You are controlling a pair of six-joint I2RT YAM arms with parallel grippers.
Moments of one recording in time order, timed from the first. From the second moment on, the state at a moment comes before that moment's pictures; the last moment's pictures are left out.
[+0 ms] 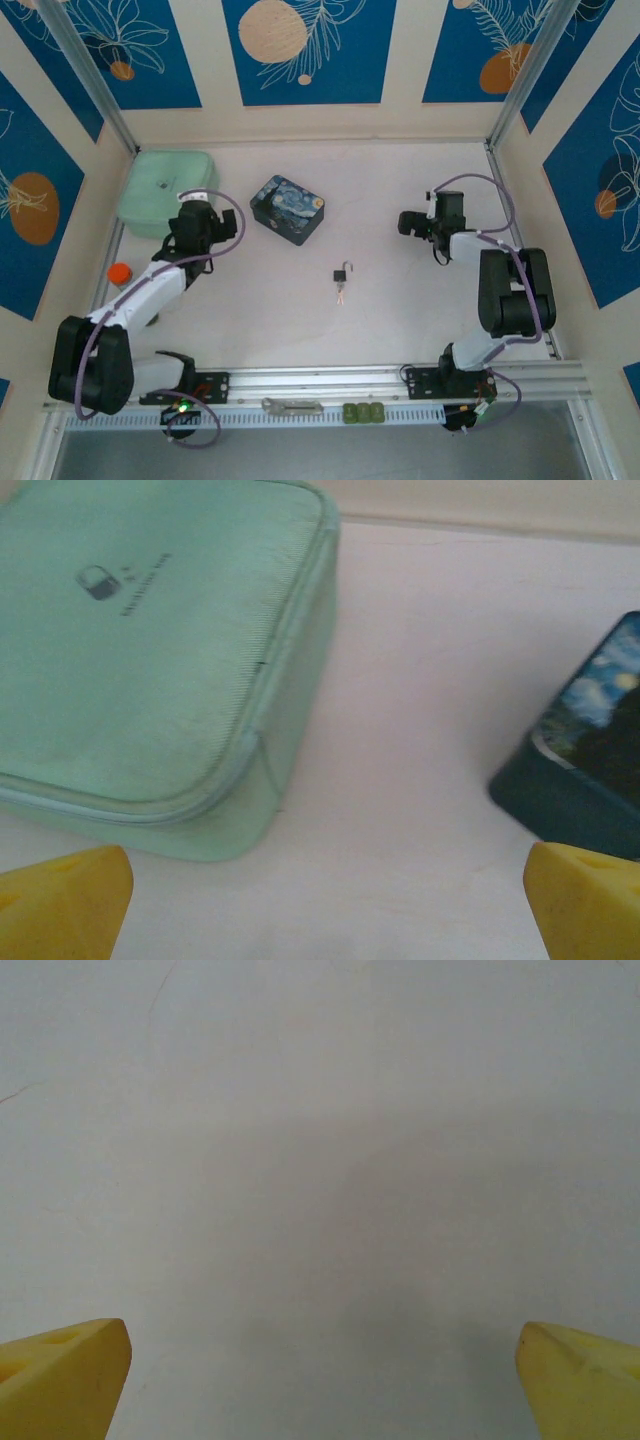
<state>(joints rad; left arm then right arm) -0.24 1.24 0.69 -0.02 -0.39 -0.21 0.01 1.61 0.77 0.06 -0.05 0.14</state>
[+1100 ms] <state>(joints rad) -0.14 1.57 0.32 0.89 -0.30 0.07 0.00 1.53 0.40 0.69 -0.15 0.10</state>
